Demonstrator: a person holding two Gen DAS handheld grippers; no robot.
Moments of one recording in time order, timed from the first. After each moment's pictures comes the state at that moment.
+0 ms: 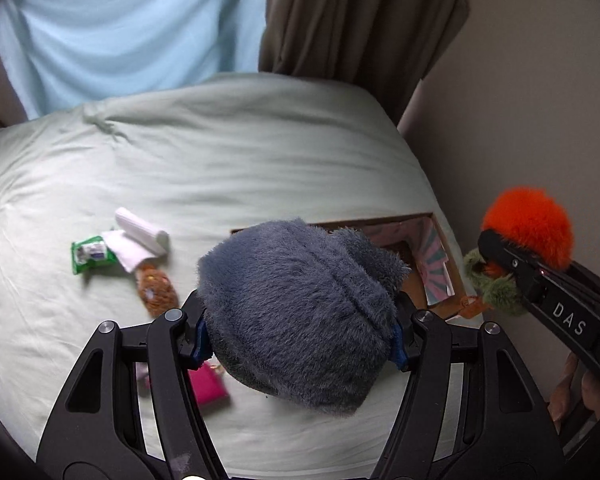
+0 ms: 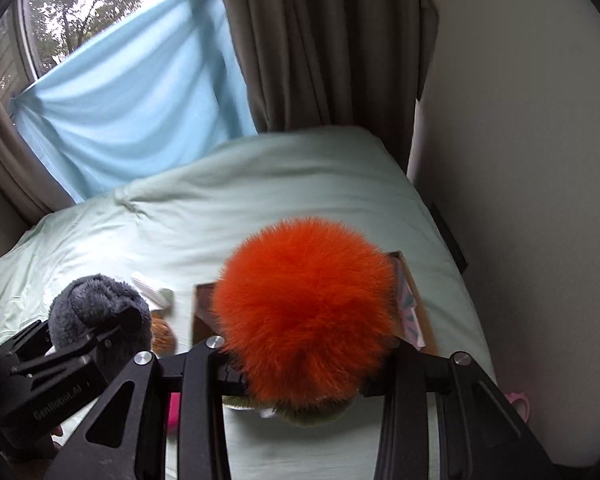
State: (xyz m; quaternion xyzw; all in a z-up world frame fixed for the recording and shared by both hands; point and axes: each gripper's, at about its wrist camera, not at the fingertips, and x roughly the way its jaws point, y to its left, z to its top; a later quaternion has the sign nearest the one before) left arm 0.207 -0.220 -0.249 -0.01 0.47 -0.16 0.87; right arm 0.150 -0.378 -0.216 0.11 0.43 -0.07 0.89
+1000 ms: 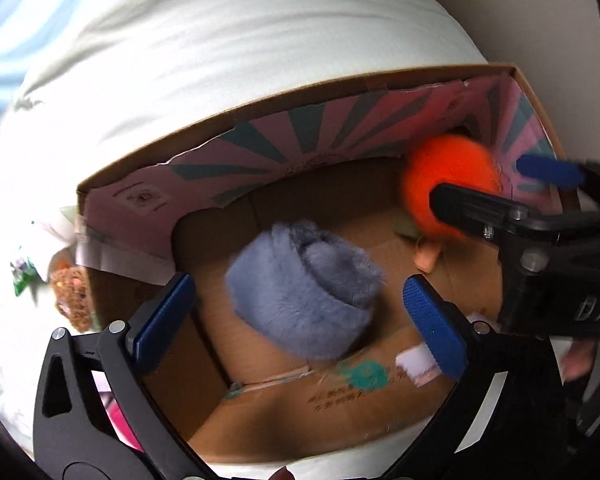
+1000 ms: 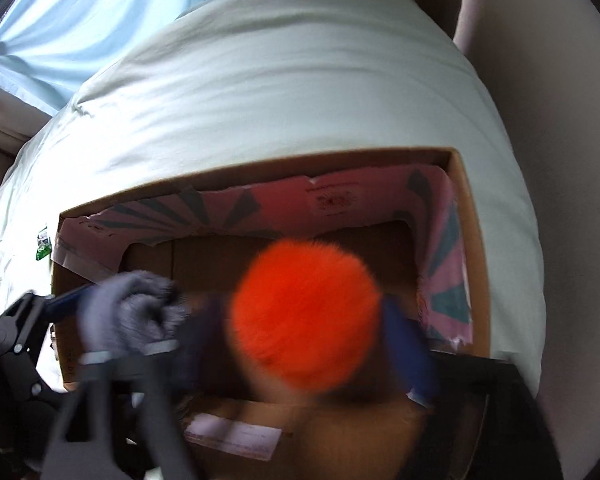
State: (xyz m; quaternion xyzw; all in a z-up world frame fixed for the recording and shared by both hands) left arm 0.274 -0.330 -0.430 0.14 0.61 -0.16 0.76; right arm 0.254 -0.428 -0.396 0.11 0.59 0.01 0.80
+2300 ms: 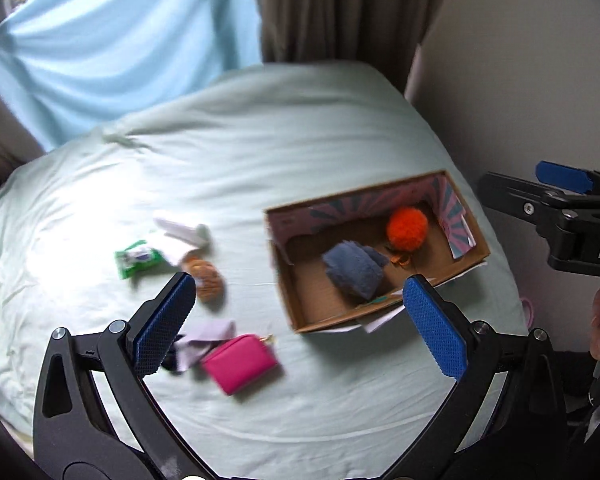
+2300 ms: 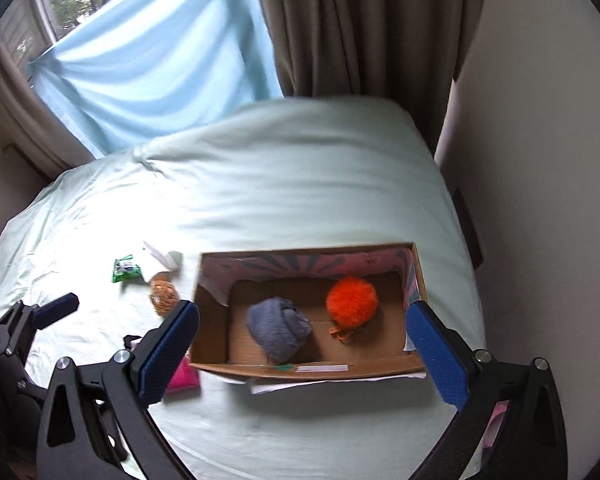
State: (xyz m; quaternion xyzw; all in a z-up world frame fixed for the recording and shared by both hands) left arm 0.166 -0.190 -0.203 0.08 0.48 -0.15 0.86; right arm 0.150 -0.345 -0.184 0.06 0.47 -0.01 0.88
